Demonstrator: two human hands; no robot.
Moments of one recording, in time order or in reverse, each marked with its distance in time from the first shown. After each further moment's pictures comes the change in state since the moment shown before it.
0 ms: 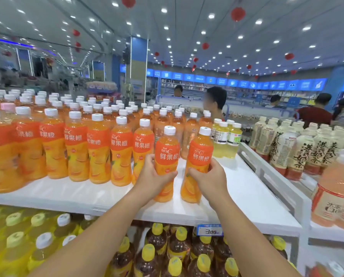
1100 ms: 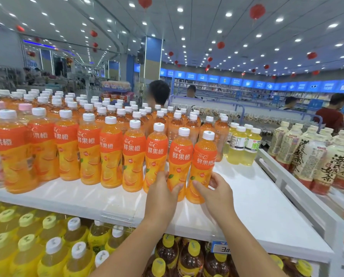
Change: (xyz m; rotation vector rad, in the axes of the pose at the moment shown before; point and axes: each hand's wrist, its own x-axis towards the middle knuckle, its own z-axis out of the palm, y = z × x) left_hand -0.006 -0.029 0.012 0.296 0.272 0.039; right_hand 0.011 0.039 0.024 0.103 -0.116 -0.078
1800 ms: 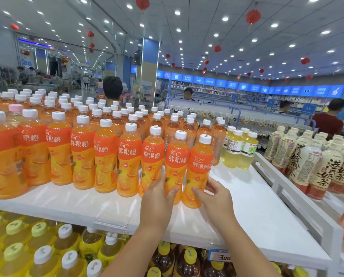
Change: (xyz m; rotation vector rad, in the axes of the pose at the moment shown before) left_hand 0.003 -0.006 0.002 0.168 0.060 0.176; right_hand 0.005 0.003 -0.008 -0.003 -0.064 -0.023
